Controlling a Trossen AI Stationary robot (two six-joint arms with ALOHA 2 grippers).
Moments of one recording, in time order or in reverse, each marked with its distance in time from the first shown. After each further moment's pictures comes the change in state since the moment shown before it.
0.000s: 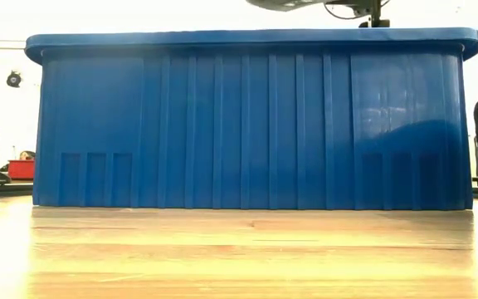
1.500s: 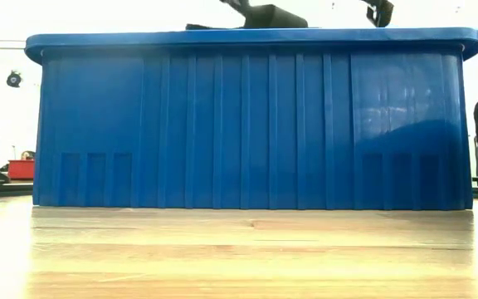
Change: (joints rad) left arm 0.068 0.059 0.005 0.039 -0.586 -0.171; right arm 0.019 -0.122 0.003 0.028 0.207 -0.338
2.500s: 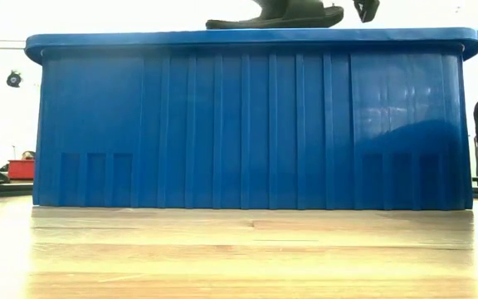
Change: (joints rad) left arm 0.025 0.019 0.000 0.261 0.052 0.190; right arm 0.083 0.054 -0.001 0.065 0.071 -0.304
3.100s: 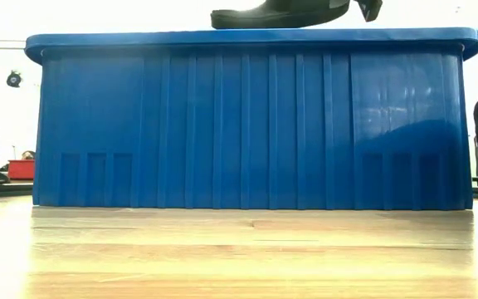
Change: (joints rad) left arm -0.024 -0.001 -0.004 0.133 -0.003 0.138; right arm 0.000 -0.015 -0.001 -0.016 0.057 -0.027
